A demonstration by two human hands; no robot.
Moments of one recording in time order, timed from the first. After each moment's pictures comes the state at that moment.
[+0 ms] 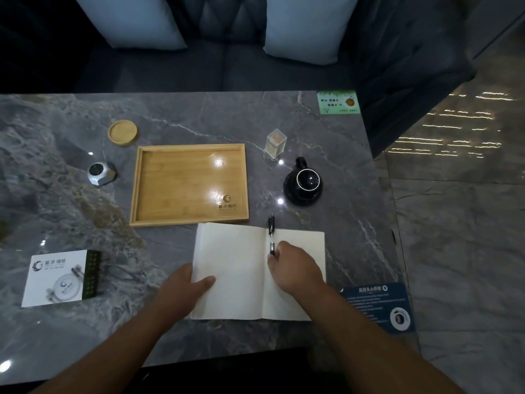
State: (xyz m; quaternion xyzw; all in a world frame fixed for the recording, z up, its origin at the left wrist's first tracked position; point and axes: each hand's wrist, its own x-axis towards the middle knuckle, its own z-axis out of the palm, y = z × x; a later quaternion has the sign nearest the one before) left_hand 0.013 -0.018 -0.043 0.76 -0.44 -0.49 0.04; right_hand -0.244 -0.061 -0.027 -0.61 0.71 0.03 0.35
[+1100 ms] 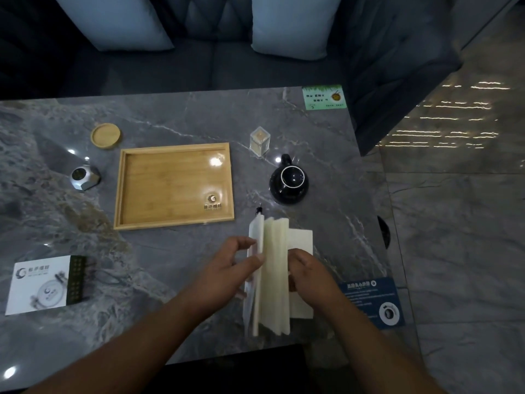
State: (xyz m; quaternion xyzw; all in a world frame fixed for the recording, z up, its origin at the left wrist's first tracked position) left_hand -0.092 -0.045 0.043 0.60 -0.44 -0.64 0.20; right_hand -0.299 -0.033 0.002 -0.36 0.69 -0.18 0.60
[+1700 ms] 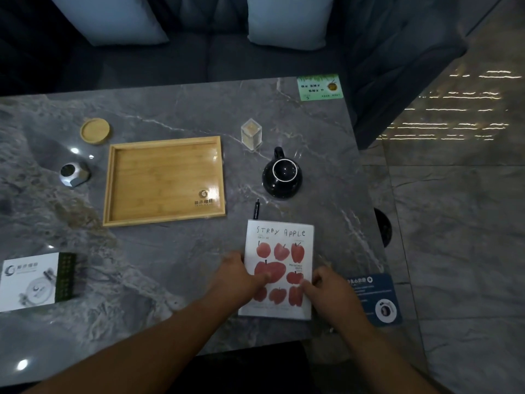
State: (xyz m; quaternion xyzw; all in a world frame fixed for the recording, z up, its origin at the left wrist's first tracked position) left_hand -0.141 -0.034 -0.041 0.70 -0.45 -0.55 0.05; right_hand -0.362 0.005 -0.030 -0.45 0.77 0.00 0.46
